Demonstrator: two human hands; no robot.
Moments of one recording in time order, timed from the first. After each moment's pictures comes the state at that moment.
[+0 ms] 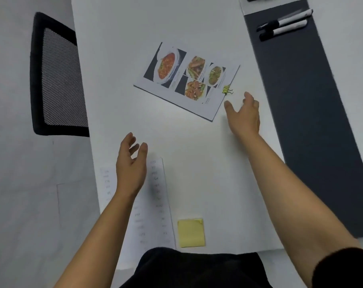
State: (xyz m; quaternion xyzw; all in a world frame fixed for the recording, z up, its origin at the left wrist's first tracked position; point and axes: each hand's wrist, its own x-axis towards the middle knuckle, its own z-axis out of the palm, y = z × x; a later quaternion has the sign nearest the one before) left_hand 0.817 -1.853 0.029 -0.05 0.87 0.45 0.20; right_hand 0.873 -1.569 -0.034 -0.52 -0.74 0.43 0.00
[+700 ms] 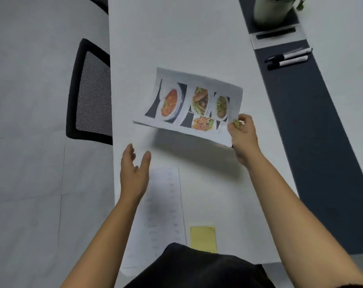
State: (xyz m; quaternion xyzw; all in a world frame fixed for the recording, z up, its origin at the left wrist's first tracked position) left_hand 0.813 -1.898 0.059 -0.07 0.86 0.47 0.17; right_hand 0.874 -1.628 0.015 -0.46 -0.57 0.67 0.09
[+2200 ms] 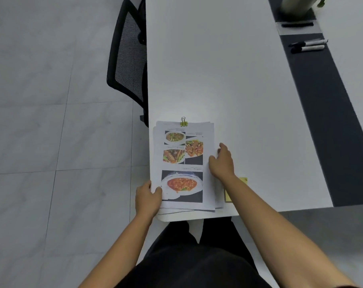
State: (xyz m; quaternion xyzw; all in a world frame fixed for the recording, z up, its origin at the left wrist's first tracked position) left_hand 0.930 -2.124 -0.031 -0.13 0.85 0.39 0.32; right_hand 0.954 -1.890 -0.029 -0.47 -0.74 0.47 -0.10
